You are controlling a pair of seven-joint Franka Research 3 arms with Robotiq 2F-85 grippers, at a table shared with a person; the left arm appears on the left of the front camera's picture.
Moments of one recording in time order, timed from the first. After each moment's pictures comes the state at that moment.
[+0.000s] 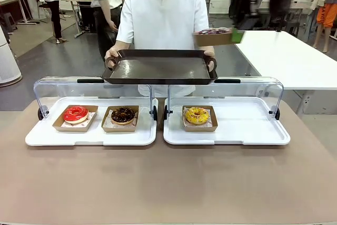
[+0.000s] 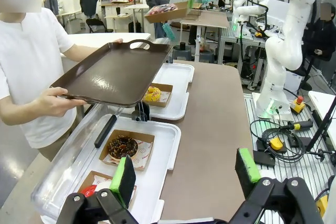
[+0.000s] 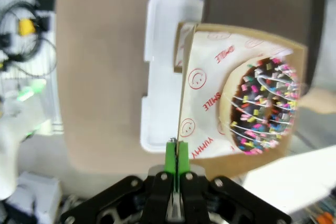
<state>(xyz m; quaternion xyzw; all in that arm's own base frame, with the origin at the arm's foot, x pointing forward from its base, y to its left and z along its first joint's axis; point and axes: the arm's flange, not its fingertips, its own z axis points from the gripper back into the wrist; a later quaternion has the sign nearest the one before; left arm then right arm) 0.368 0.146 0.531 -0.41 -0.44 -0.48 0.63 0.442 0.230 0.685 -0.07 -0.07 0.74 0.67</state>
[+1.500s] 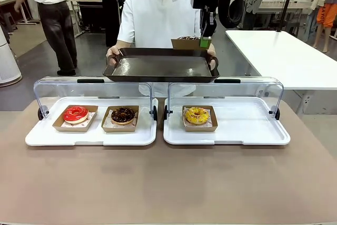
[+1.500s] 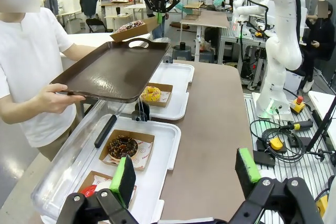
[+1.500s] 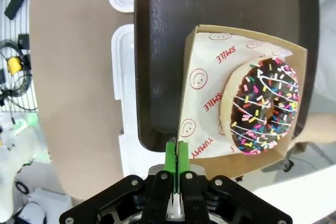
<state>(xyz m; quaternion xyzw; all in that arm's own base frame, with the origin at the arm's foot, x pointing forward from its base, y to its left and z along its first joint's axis) 0.368 0.146 0.531 -0.41 -0.44 -0.48 0.63 0.540 0.277 0.639 -0.03 -0.06 0.72 0.69</state>
